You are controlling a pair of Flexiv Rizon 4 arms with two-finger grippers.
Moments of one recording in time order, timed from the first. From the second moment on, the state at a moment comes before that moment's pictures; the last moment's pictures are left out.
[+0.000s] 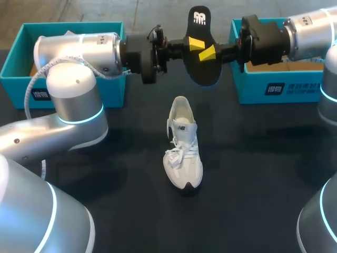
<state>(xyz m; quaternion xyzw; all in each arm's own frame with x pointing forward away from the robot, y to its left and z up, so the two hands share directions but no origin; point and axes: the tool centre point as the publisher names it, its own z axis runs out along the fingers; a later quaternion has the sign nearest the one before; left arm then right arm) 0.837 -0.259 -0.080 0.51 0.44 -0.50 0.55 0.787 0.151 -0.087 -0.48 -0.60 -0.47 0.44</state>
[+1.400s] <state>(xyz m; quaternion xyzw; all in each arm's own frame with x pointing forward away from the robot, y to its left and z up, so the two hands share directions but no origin) 0.838 -0.177 -0.122 0.65 0.40 -0.45 0.47 0.794 0.135 -0.088 -0.35 -0.70 -0.56 0.28</state>
